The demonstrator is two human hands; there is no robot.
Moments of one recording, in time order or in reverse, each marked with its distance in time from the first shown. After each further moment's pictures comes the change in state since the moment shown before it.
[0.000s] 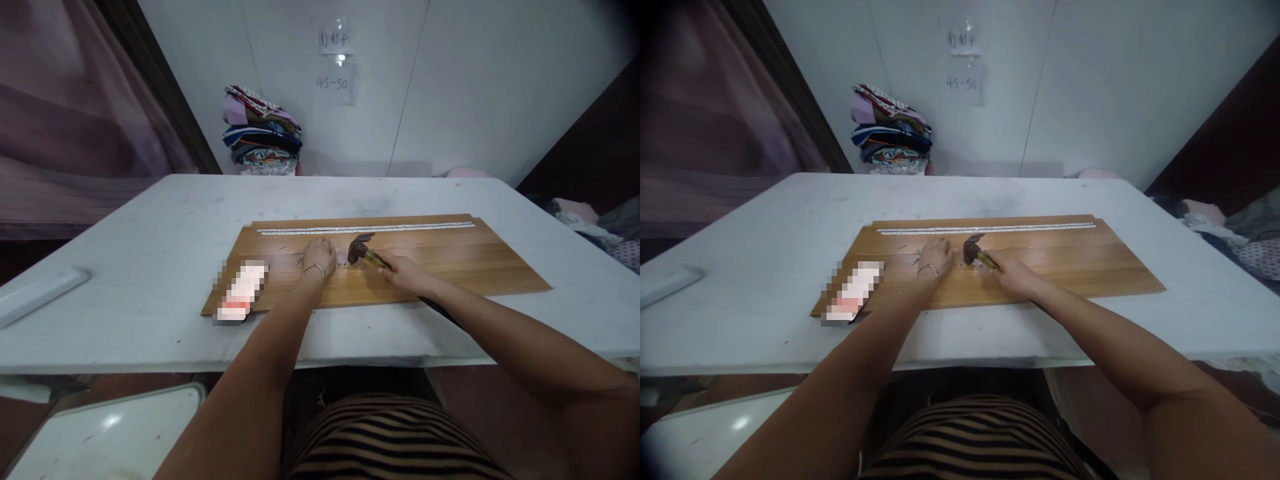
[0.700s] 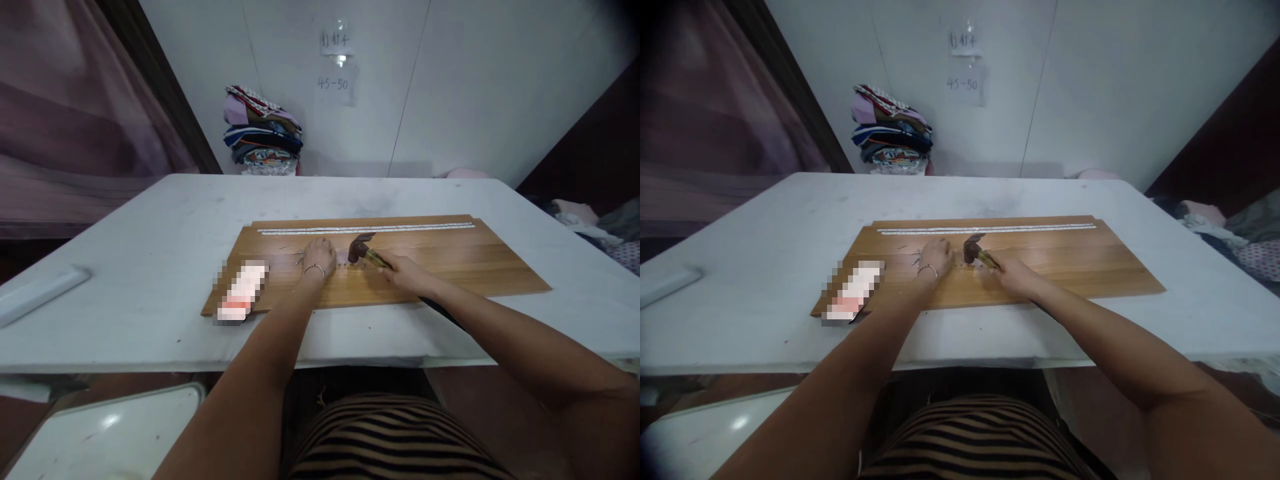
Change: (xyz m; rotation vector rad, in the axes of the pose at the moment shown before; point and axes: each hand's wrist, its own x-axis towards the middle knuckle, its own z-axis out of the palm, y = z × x) left_hand -0.001 0.000 0.003 0.010 0.023 0.007; right_hand 0.000 0.000 -0.001 0.000 -0.008 -0.002
